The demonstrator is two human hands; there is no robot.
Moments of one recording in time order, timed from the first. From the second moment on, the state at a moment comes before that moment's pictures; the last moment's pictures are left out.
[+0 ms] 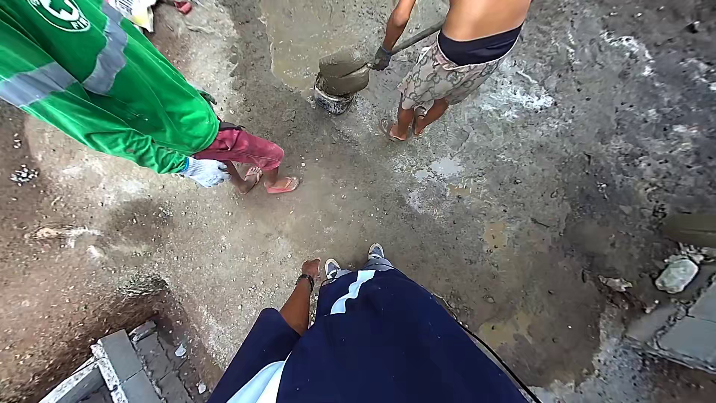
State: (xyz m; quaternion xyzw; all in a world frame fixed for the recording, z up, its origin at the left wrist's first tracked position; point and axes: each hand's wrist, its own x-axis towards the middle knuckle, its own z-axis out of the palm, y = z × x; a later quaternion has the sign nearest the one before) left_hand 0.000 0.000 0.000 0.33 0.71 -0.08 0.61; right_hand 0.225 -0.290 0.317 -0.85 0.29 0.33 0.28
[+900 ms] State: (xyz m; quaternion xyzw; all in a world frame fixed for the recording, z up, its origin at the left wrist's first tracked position) left_hand -0.026 0.018 0.002 0.31 0.72 -0.07 0.62; right_hand 0.189 -0.280 0.308 -0.95 0.11 0.24 0.18
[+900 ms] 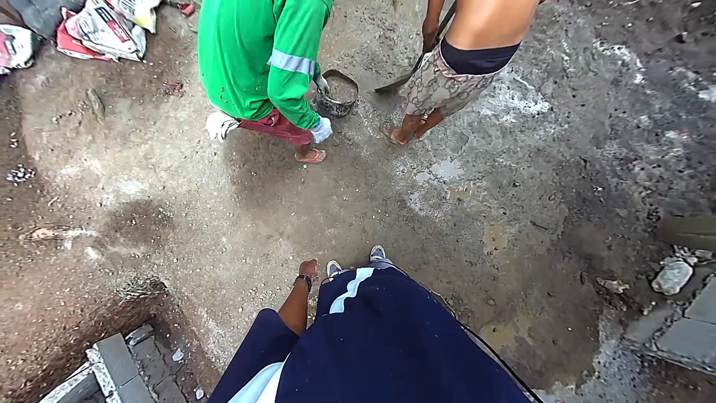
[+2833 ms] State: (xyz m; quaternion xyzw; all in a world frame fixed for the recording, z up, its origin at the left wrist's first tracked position) left_hand -0.073 0.018 0.004 0.33 0.71 -0.08 0.61; right_hand 0.145 -0.290 0.319 -0.89 0.15 0.32 0.27
